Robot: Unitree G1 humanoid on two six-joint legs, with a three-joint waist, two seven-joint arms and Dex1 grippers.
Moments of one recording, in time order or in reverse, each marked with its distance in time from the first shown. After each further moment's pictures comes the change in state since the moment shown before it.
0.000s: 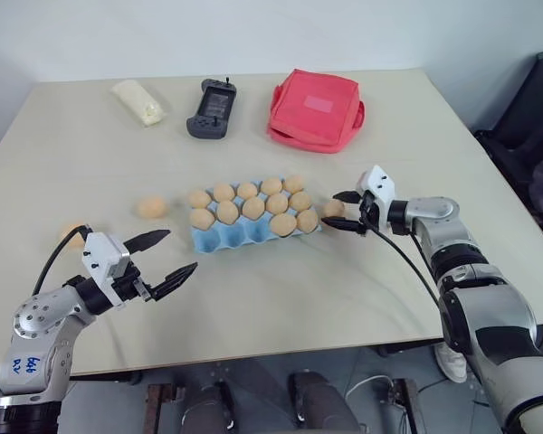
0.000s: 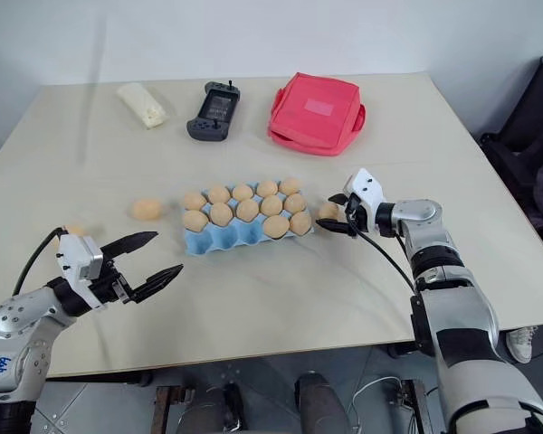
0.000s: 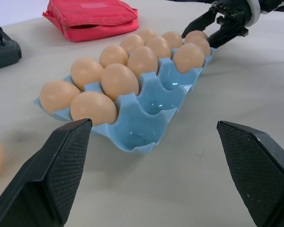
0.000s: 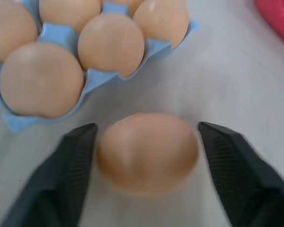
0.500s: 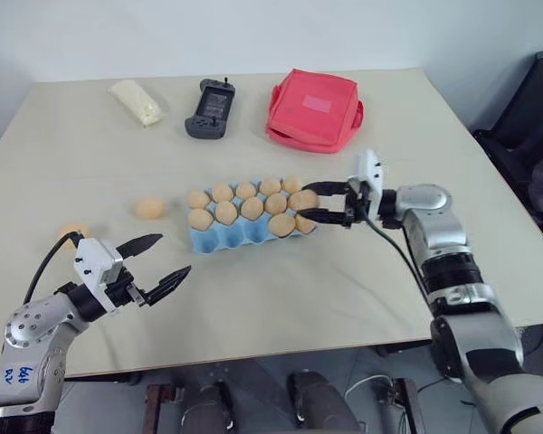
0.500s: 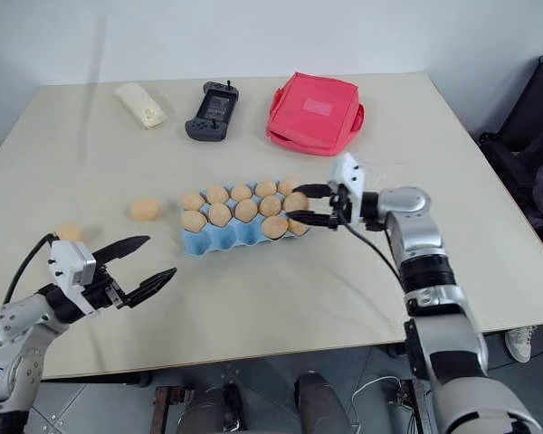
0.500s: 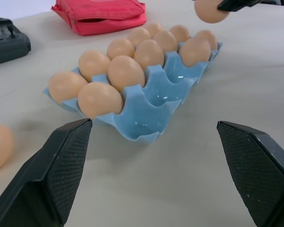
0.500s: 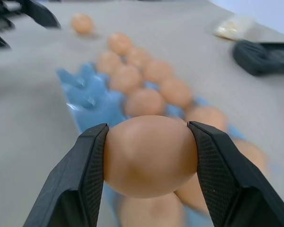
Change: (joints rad) left arm 0.055 0.000 0.033 0.001 -0.001 0.000 0.011; right arm 0.207 0.114 0.034 -0.750 0.194 0.382 0.126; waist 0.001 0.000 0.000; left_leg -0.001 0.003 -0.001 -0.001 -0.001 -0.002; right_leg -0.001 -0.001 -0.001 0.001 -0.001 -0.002
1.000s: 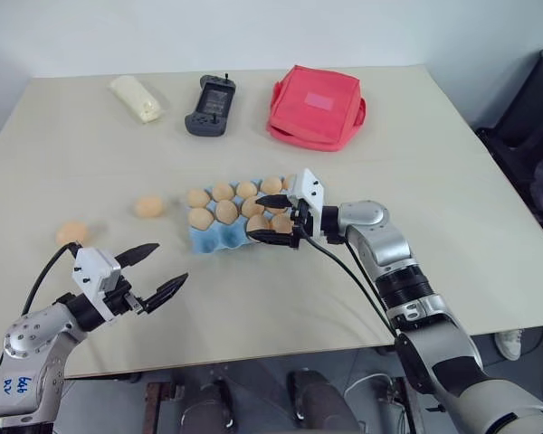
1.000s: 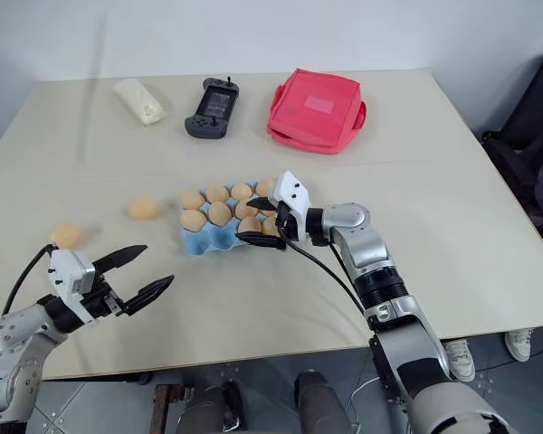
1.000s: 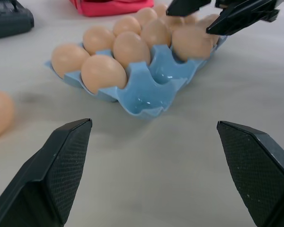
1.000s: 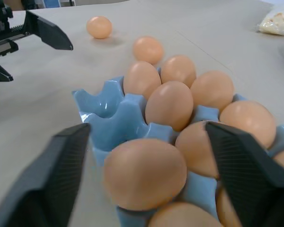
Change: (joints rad) left arm 0.066 -0.019 0.012 -0.006 -0.001 0.001 0.018; right arm 0.015 0.111 0.101 -0.003 -0.040 0.017 -0.127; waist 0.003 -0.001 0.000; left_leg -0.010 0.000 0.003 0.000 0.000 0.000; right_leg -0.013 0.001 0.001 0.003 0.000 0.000
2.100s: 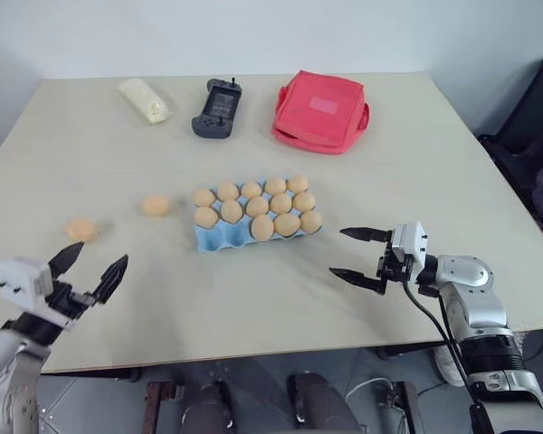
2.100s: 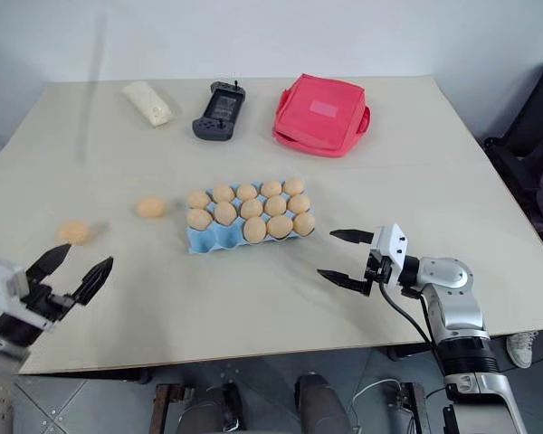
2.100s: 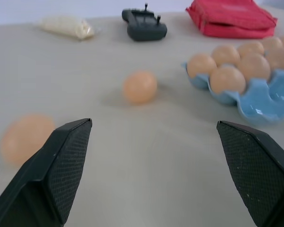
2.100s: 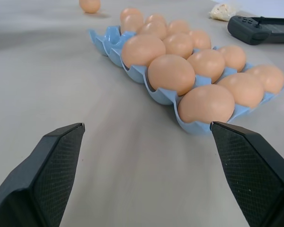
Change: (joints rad) left arm -0.094 -0.068 0.178 0.054 -0.017 0.063 0.247; right arm 0.454 -0.286 -0.213 -0.194 0.164 -0.264 0.123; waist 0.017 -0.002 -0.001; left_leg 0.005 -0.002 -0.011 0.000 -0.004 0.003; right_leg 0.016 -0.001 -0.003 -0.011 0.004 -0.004
